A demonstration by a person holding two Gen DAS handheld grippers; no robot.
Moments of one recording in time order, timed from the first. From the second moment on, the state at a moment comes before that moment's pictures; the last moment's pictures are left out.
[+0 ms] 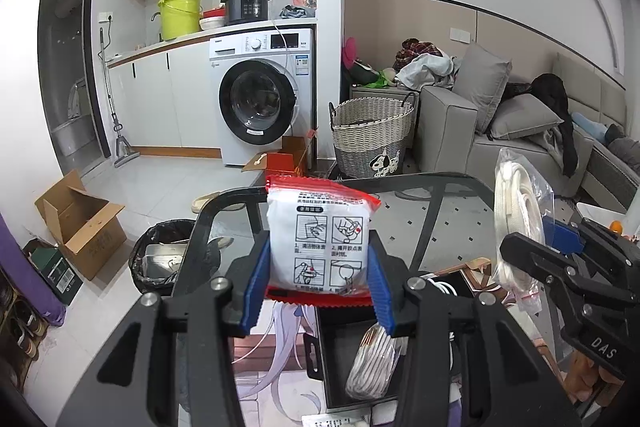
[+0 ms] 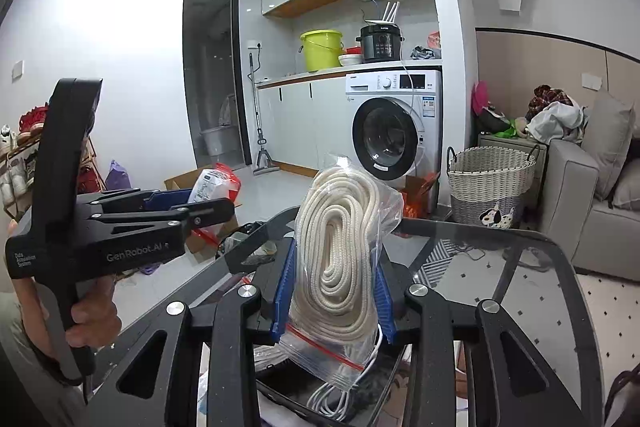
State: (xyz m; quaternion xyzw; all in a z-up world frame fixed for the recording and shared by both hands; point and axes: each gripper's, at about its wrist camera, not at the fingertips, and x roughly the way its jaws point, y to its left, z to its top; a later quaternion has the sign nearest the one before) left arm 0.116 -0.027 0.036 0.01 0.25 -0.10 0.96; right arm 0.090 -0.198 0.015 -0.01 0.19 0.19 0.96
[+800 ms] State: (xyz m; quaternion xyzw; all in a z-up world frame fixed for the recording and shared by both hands) left arm 0.150 -0.058 -0.014 0.02 0.42 -0.17 0.89; right arm 0.137 -0.179 -0.034 -0.03 0.35 0.17 0.92
